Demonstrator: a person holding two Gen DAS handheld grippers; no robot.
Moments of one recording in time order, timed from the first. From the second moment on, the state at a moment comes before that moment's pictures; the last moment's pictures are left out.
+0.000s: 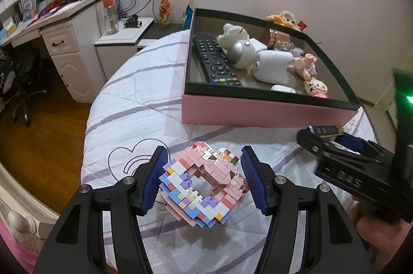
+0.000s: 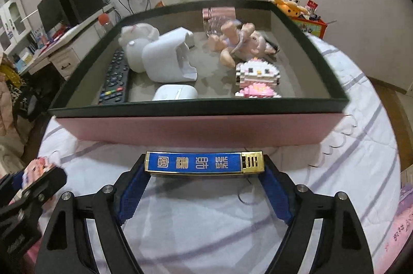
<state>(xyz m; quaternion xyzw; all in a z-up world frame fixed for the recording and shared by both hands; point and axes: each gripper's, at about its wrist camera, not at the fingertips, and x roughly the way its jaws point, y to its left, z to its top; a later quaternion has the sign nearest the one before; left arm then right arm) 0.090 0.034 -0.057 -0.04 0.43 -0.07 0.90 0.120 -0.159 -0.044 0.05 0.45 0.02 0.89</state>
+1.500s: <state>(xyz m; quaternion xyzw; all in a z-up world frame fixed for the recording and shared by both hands) 0.218 -0.035 -0.018 0.03 0.44 -0.10 0.89 0.227 -0.203 0.000 0.04 0.47 0.05 0.88</state>
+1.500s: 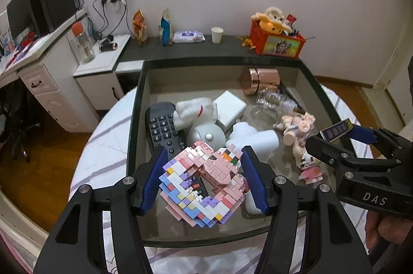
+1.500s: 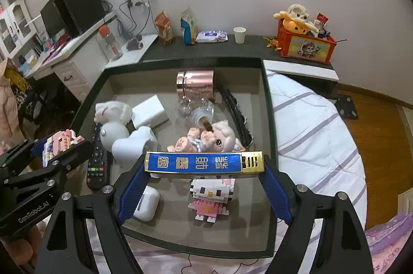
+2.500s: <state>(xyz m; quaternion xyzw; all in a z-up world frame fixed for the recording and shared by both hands) 0.113 0.012 0.037 0.01 0.37 -0.05 0.93 0.153 -0.196 0.052 0.04 0.40 0.03 0.91</state>
